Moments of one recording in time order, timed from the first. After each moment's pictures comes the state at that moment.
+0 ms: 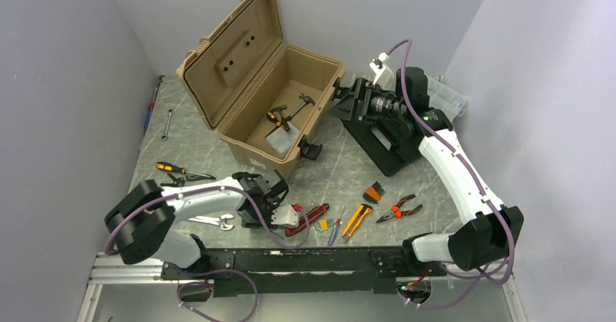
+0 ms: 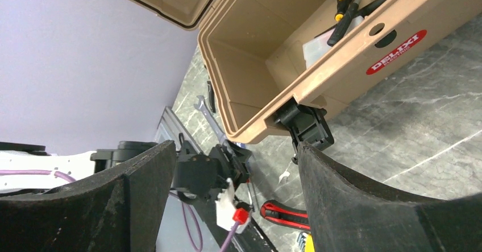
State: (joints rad) left arm -0.92 1.38 0.72 -0.76 0.02 0.73; right arm 0.28 1.32 1.30 -0.39 -0.69 0.57
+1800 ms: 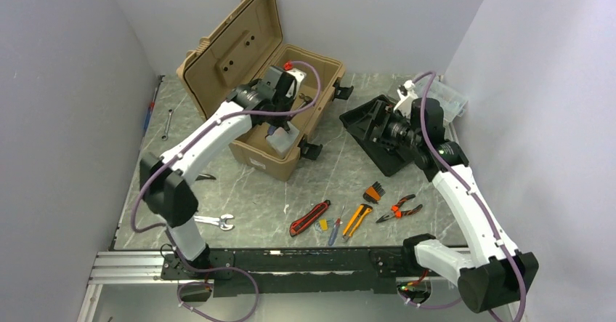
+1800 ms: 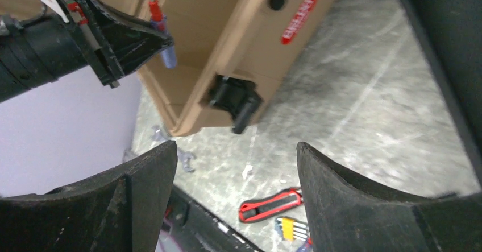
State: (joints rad) left arm -0.64 1.69 1.69 -0.81 -0.24 -0.05; right arm 0.23 1.07 1.05 -0.43 -0.47 0.62
